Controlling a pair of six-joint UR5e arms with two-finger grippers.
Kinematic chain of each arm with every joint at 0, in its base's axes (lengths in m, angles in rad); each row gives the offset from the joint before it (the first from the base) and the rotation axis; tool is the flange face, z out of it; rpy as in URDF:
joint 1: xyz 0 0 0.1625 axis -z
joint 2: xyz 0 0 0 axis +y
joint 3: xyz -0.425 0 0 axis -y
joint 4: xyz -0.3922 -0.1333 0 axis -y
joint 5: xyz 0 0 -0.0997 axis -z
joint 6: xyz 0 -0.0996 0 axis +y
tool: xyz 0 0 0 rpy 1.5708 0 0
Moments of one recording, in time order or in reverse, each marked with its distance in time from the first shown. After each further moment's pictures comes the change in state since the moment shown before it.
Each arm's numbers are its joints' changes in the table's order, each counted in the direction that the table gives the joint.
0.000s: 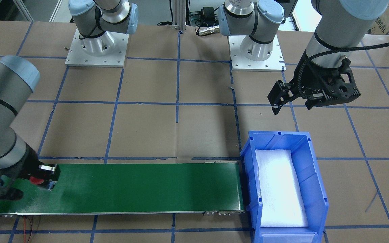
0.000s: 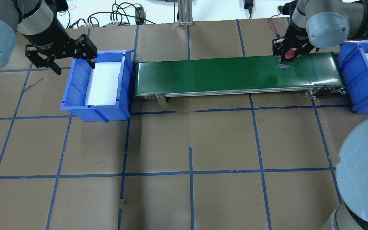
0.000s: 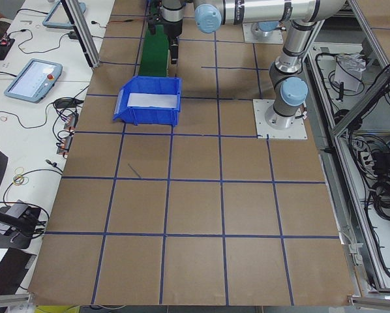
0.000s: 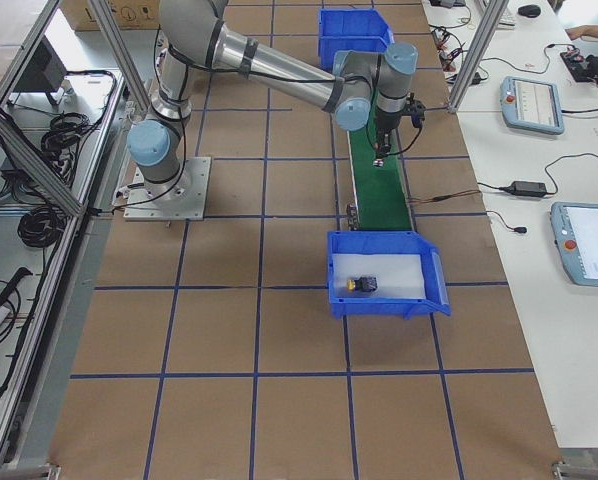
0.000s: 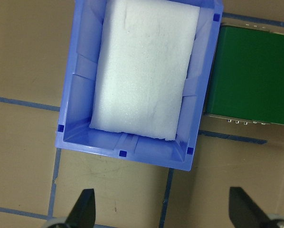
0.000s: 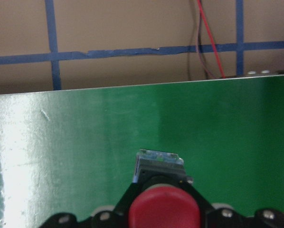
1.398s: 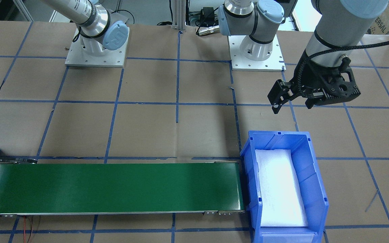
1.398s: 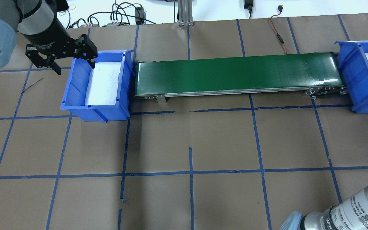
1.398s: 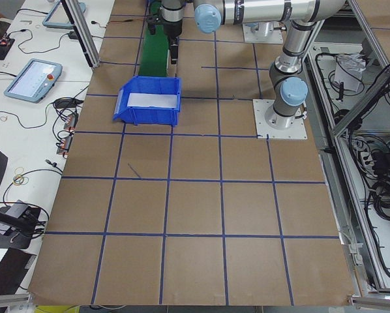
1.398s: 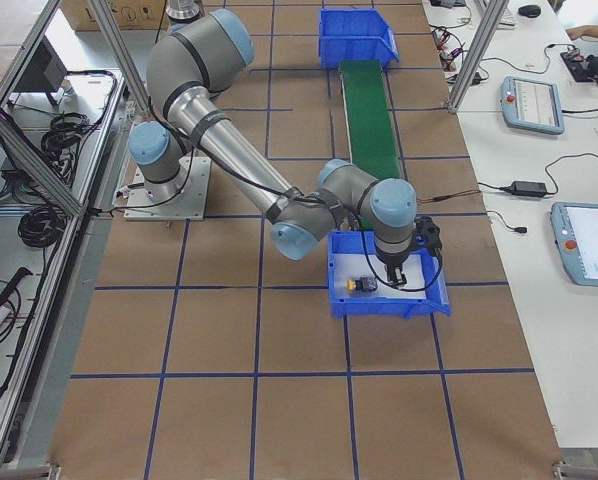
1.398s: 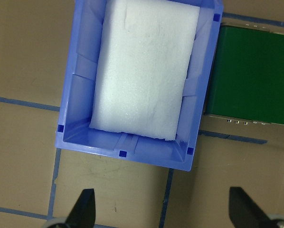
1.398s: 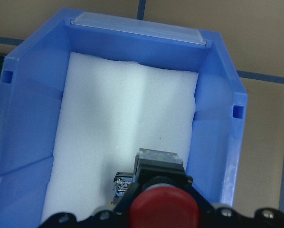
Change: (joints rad) left arm 0.000 0.000 0.000 0.000 0.000 0.000; right arm 0.581 -0.130 -0.155 -0.067 0.202 0.784
